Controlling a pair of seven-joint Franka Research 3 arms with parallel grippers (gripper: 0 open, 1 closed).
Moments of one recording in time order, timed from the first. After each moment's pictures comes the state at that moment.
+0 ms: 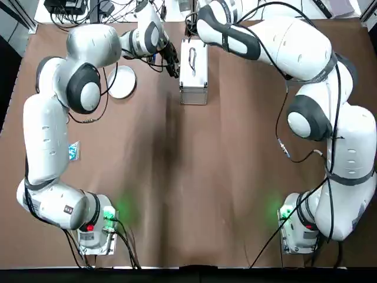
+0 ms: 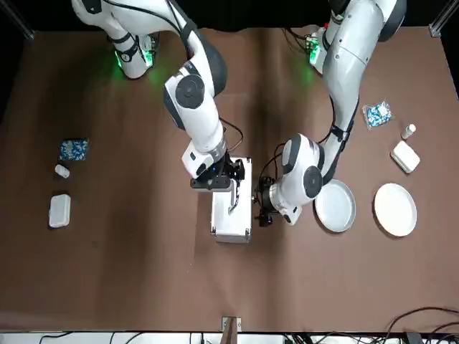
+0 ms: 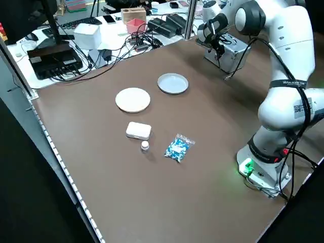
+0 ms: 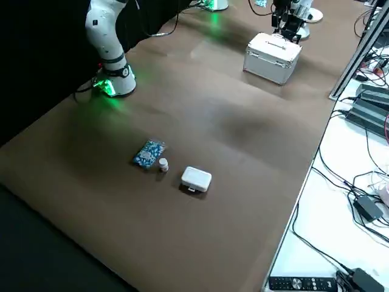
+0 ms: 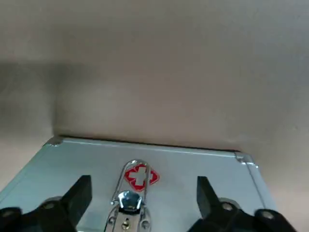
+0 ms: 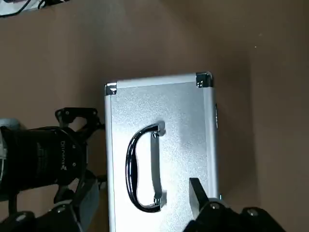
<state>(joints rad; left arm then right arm) -0.34 0.76 -0.22 -1.51 -0.37 2.35 -1.81 0.72 0.63 -0.05 -1.23 0.10 2.14 0.74</state>
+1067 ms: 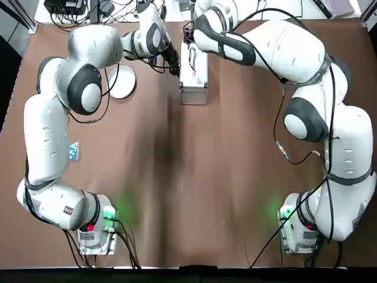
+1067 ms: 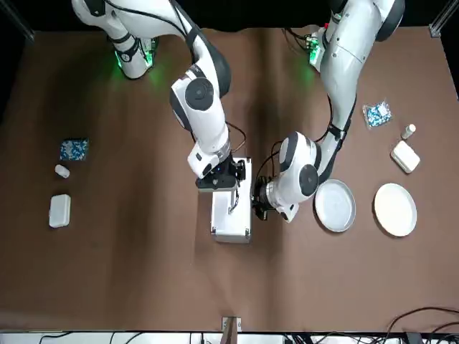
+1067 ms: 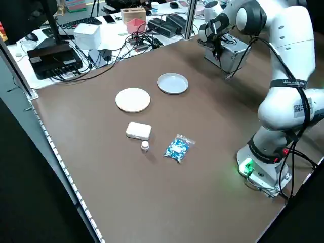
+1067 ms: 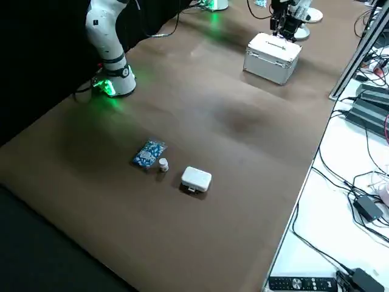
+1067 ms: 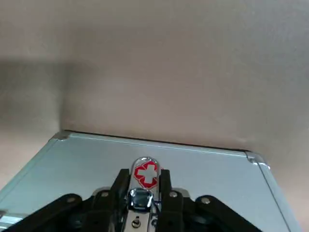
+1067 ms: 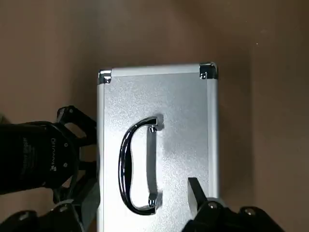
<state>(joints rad) -0.35 0.76 -0.21 -1.51 -0.37 2.34 -1.84 0.74 0.66 -0.05 -1.23 0.06 2.14 0.74</state>
